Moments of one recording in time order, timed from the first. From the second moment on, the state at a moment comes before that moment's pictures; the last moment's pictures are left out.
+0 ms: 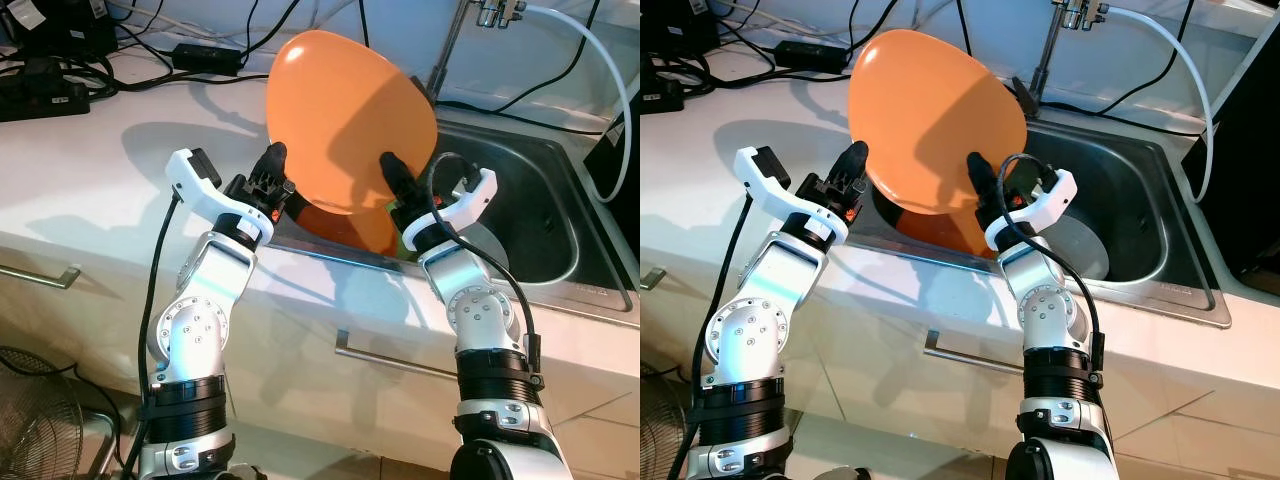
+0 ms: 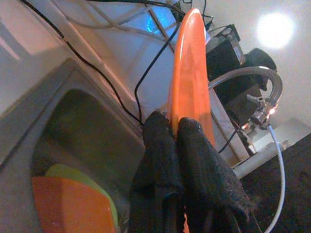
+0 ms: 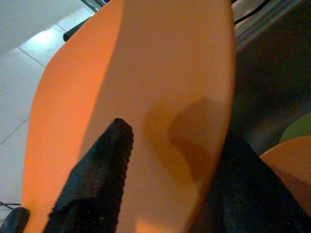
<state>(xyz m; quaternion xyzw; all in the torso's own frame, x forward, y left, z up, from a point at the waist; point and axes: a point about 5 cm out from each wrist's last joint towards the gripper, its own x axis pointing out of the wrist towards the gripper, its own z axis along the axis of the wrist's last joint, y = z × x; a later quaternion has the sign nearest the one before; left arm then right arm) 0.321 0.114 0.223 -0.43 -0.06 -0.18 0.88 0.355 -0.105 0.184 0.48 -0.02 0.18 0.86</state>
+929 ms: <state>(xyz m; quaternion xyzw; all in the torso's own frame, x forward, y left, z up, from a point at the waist) 0.320 0.110 0.219 -0.39 -0.05 -0.19 0.90 0.358 -0.116 0.200 0.56 -0.05 0.18 0.81</state>
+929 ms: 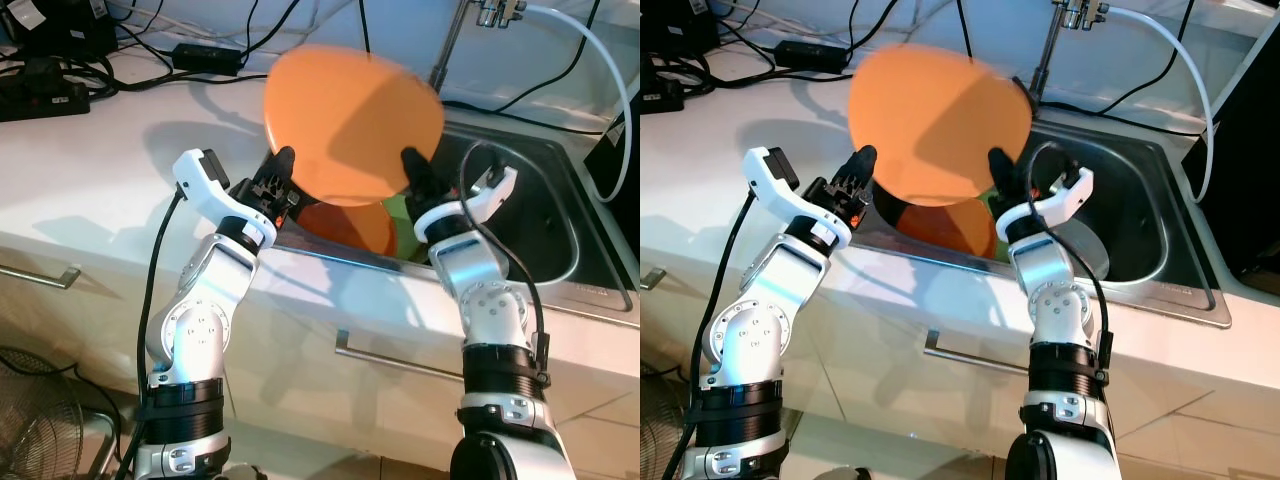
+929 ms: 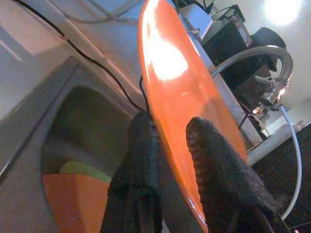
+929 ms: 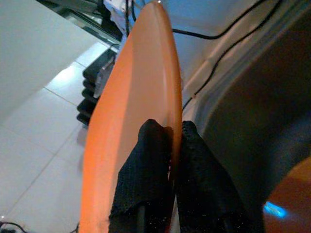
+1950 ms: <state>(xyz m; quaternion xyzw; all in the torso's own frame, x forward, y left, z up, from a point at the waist) 0.312 0.083 0.189 -0.10 0.03 -0.25 0.96 0.395 -0.167 0.229 0.29 -0.13 0.06 0.95</state>
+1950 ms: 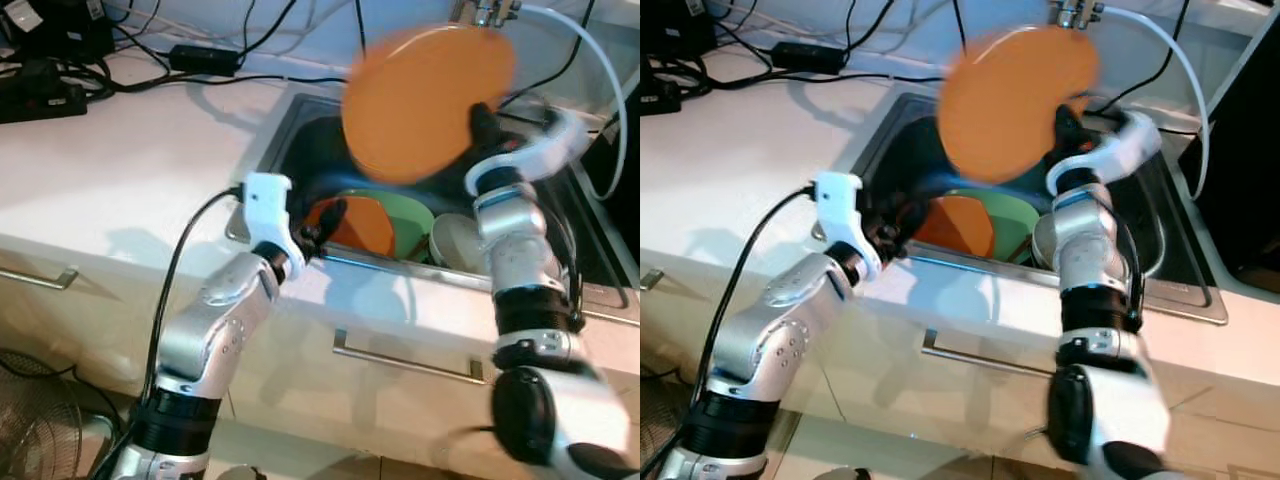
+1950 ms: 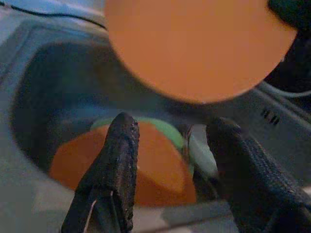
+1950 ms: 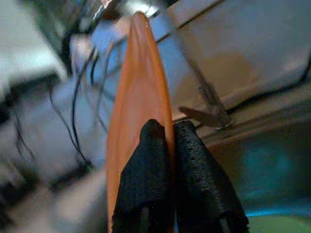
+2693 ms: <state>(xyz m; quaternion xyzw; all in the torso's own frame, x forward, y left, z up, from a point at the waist) 0.299 0.080 0.196 -0.04 0.03 -0.29 0.96 0.400 -0.138 0.176 0.08 -0.03 0.11 0.99</state>
